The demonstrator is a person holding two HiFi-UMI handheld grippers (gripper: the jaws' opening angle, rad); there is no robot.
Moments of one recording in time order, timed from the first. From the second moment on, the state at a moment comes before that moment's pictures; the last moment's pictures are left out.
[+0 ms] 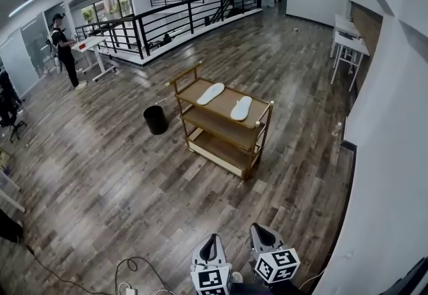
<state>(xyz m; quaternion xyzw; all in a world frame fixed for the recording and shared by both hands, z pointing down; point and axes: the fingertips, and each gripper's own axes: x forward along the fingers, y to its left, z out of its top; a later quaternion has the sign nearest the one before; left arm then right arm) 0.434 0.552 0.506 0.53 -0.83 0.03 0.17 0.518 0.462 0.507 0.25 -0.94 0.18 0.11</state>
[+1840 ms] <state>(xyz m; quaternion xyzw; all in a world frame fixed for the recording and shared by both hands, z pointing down) 0.219 0.424 0.520 0.55 -0.82 -0.02 0.17 0.311 0.336 0.510 0.28 -0.94 0.15 0.13</state>
